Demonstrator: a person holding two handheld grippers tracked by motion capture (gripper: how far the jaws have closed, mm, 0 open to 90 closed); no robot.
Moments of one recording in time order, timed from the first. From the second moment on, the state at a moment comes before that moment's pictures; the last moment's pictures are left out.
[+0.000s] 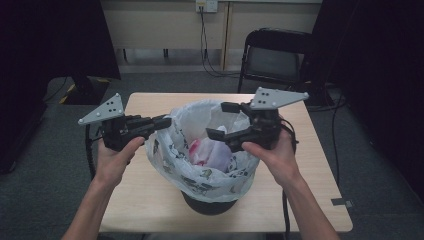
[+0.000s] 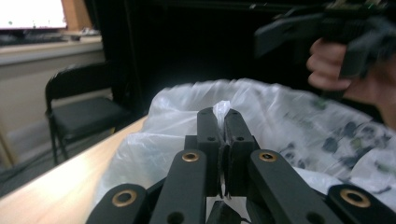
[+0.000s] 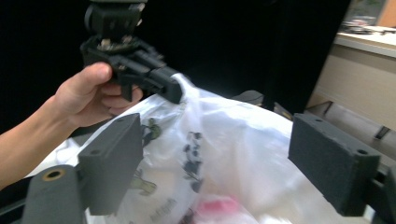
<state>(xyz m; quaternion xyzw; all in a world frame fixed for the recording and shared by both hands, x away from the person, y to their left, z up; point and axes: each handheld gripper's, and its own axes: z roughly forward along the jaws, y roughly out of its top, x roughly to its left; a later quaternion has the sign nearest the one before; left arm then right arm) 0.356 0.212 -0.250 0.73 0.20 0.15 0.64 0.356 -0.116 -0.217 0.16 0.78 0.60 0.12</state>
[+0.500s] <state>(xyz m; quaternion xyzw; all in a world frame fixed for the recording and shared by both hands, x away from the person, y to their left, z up) 0.342 0.184 -0.199 0.72 0.14 0.15 0.67 0.363 -0.051 -0.203 0.11 0.81 0.57 0.10</state>
